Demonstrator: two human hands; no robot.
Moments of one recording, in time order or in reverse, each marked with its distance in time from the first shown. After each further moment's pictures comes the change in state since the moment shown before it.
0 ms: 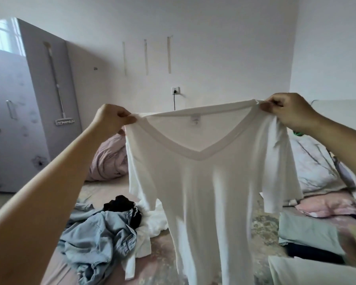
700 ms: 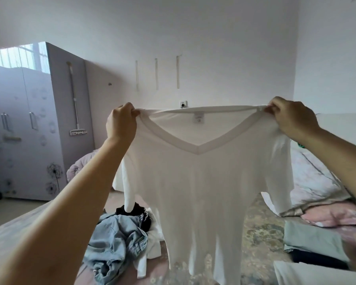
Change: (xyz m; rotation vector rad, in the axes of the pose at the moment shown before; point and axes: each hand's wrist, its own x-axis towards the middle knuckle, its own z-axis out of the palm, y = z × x) left_hand -0.052 0.040 -0.030 0.392 0.498 0.196; right_hand -0.035 -0.055 -0.020 -0.344 0.172 0.016
